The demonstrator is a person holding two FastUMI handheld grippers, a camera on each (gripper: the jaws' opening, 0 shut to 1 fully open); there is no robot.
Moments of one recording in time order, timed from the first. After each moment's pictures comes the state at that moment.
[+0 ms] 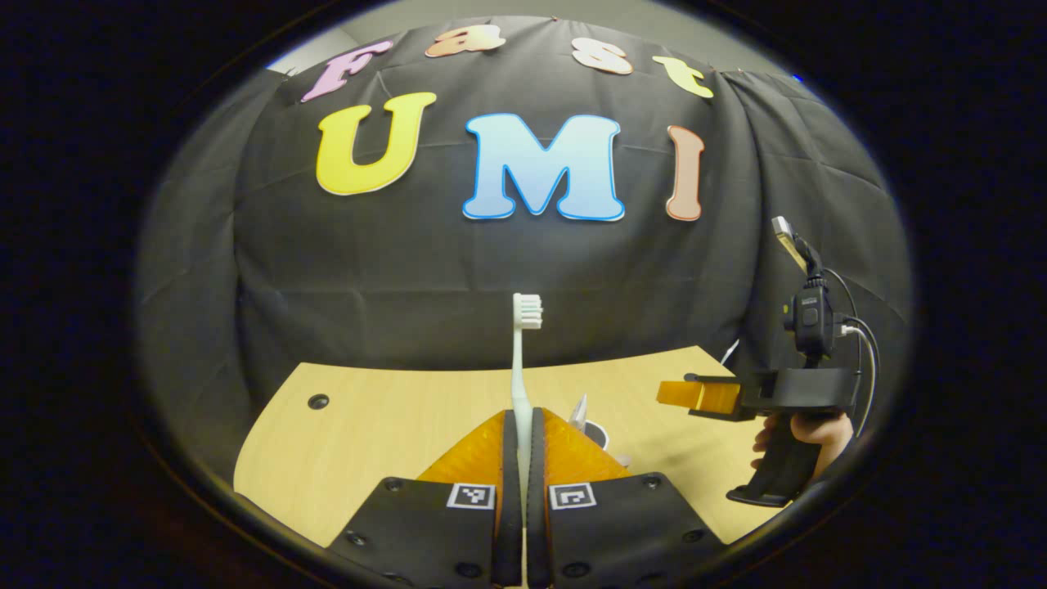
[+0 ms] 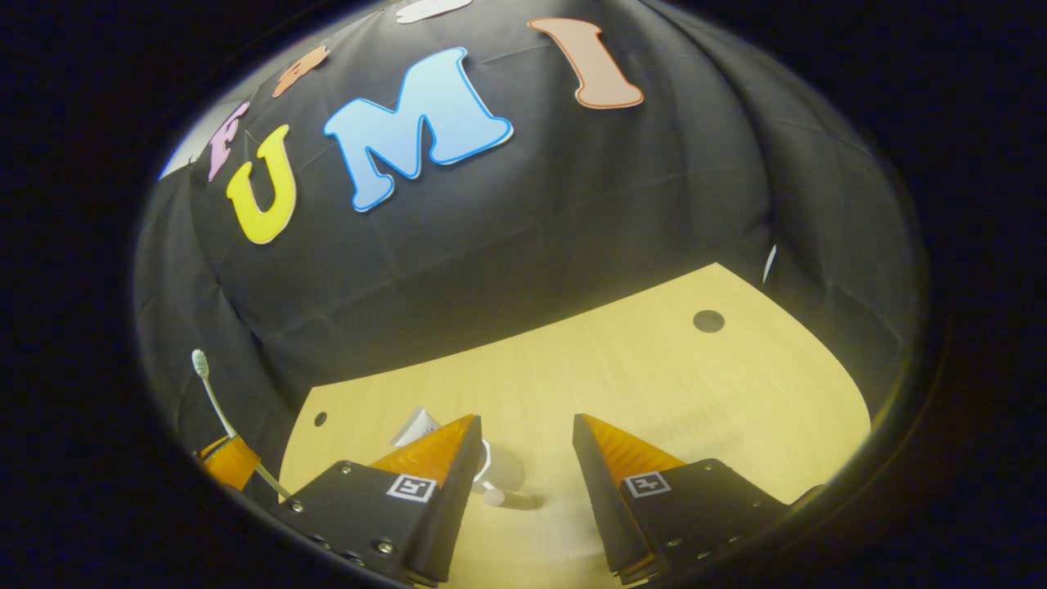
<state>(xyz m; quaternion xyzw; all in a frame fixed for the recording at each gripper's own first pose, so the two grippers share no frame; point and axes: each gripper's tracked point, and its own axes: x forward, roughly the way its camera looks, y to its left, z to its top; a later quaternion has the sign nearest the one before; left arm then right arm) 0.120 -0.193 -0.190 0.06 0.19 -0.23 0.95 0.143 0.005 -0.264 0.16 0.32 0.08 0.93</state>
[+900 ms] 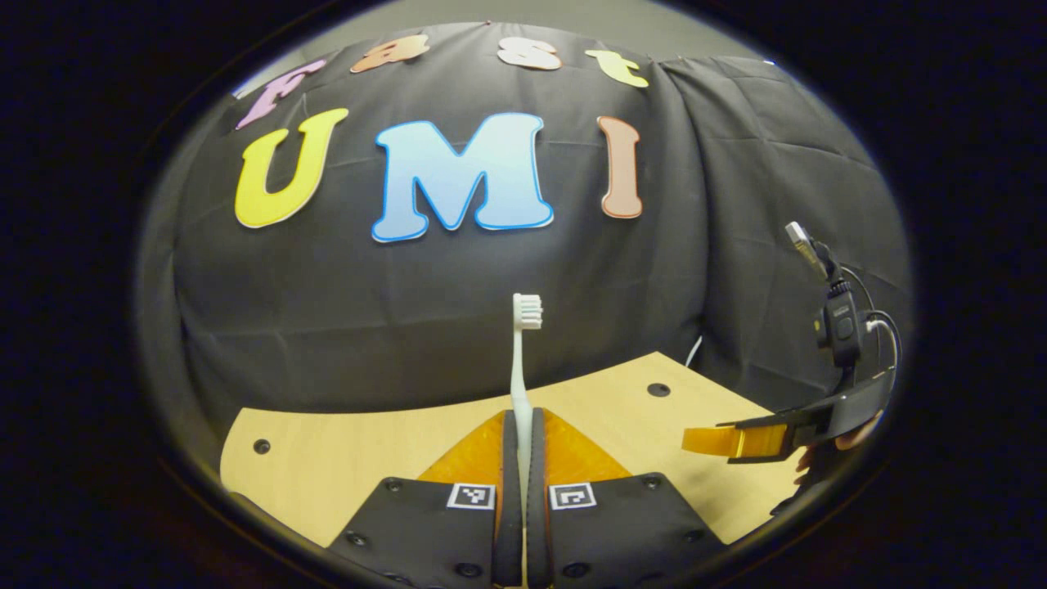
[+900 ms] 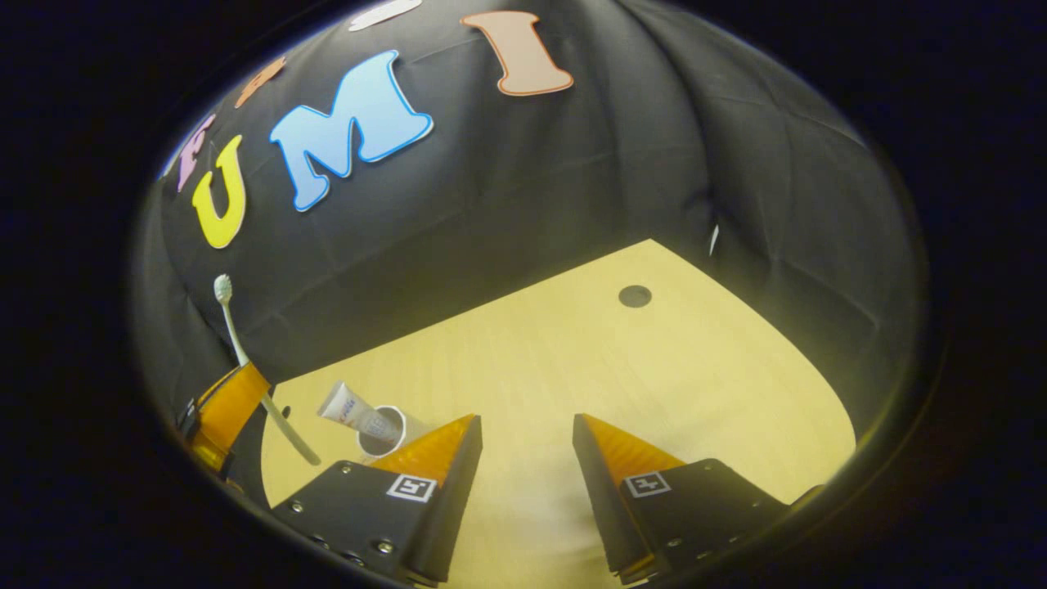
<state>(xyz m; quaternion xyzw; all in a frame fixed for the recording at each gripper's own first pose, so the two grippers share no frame) 0.153 -0.307 -0.219 0.09 0.15 -0.34 0.93 0.112 -0.073 -0.291 0.16 0.36 0.01 0.92</state>
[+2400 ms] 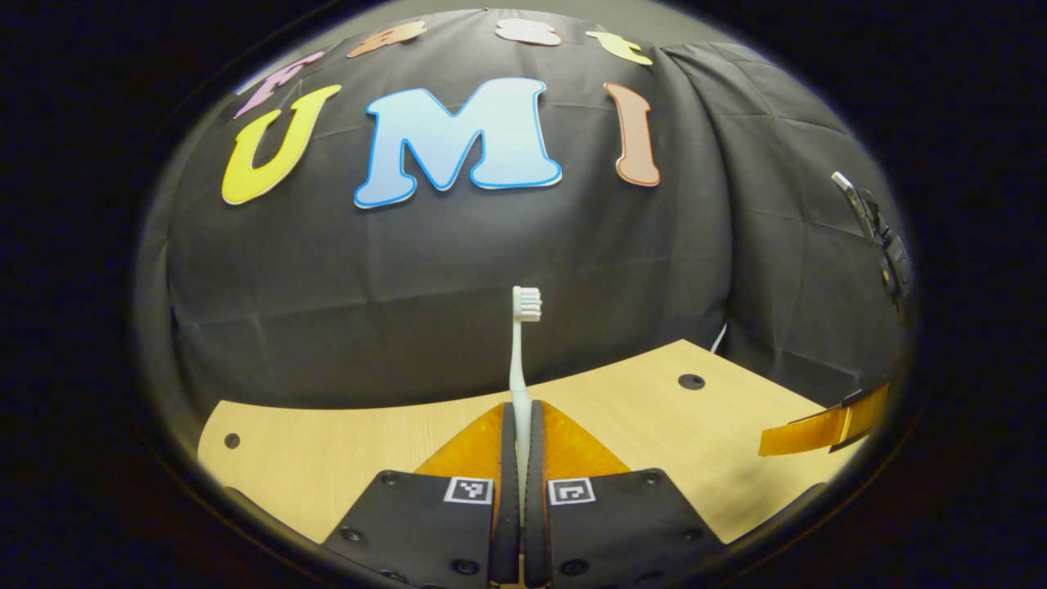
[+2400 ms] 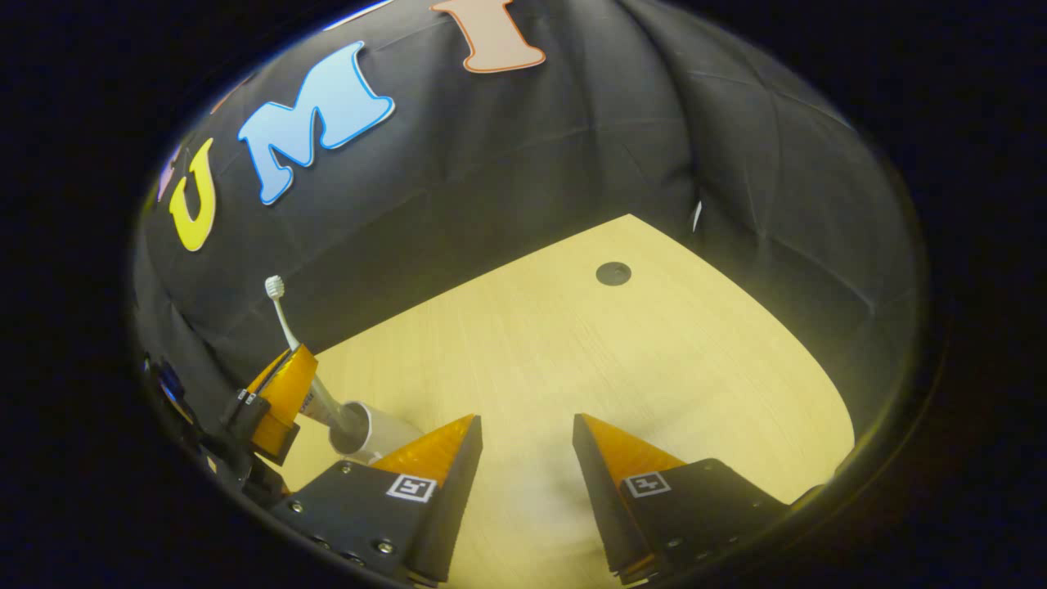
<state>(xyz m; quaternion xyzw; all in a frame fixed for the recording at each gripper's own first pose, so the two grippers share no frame) 0.222 -0.333 -0.300 0.08 0.15 -0.30 0.94 0.115 -0.086 -0.315 0.17 0.40 -0.02 0.90</state>
